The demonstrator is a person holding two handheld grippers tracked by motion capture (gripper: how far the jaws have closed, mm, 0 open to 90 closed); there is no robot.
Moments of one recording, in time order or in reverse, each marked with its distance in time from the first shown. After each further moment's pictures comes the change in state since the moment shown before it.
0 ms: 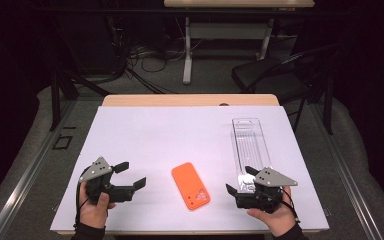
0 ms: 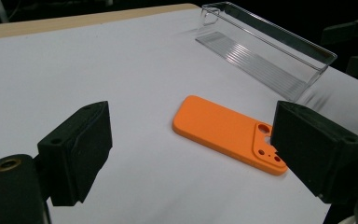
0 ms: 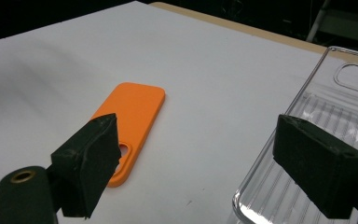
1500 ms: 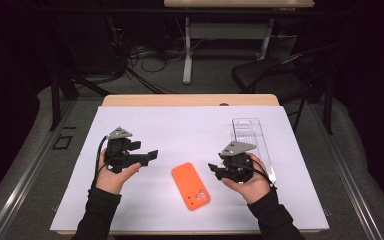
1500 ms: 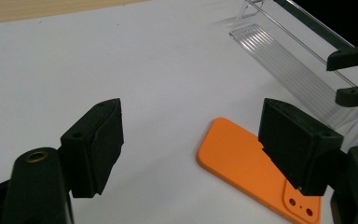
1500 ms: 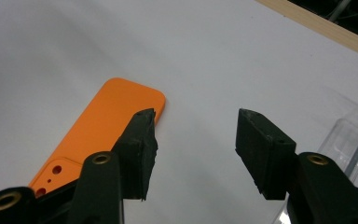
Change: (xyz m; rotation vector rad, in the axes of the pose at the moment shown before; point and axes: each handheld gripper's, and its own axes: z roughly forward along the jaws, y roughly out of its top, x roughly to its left) left arm 0.018 0.062 0.052 0.161 0.084 -0.095; right arm 0.002 0.055 0.075 0.233 0.035 -0.114
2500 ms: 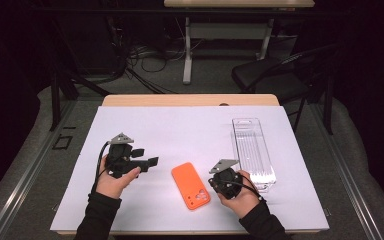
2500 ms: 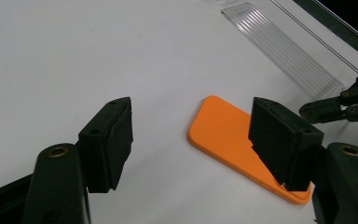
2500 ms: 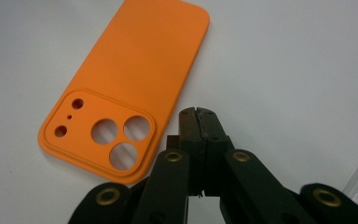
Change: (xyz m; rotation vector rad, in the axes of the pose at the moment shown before) left arm -0.001 -0.013 0.003 0.057 -0.037 -0.003; right arm 0.033 -0.033 0.026 0.210 0.035 0.008
